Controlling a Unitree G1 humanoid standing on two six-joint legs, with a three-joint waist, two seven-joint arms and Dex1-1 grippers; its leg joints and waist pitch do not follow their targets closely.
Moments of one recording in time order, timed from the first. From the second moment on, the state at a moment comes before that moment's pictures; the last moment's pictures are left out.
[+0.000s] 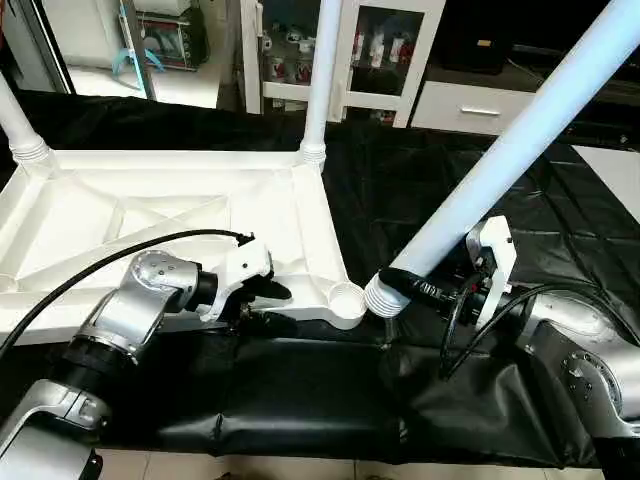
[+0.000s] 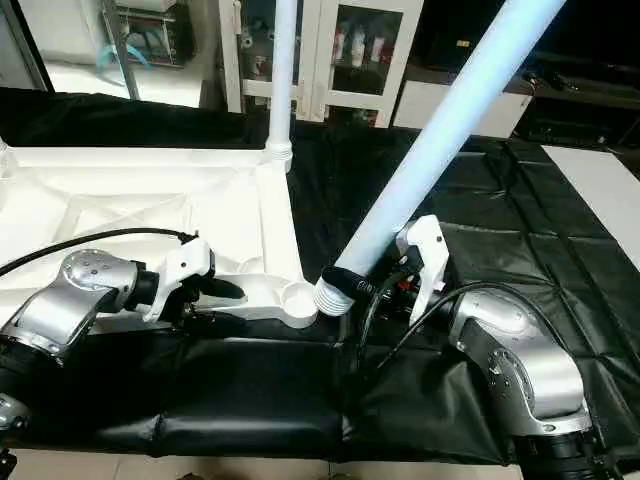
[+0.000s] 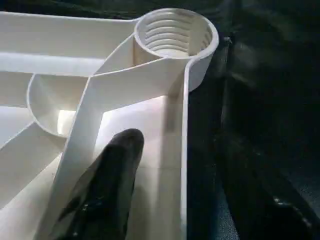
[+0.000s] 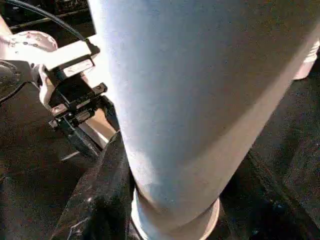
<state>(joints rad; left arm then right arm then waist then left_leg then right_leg) -0.55 0.54 -0.34 0.44 -0.08 0.18 -1.22 -0.20 -0.45 0.01 -0.16 0.51 0.54 0.81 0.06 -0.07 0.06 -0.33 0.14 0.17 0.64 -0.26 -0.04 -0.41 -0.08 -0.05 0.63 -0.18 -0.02</state>
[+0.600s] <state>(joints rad) -0.56 0.53 -0.39 0.40 0.02 0.18 -1.22 -0.31 -0.41 0.05 -0.04 0.41 0.53 0.71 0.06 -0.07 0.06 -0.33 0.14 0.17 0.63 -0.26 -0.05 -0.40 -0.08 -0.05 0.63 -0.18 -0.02</state>
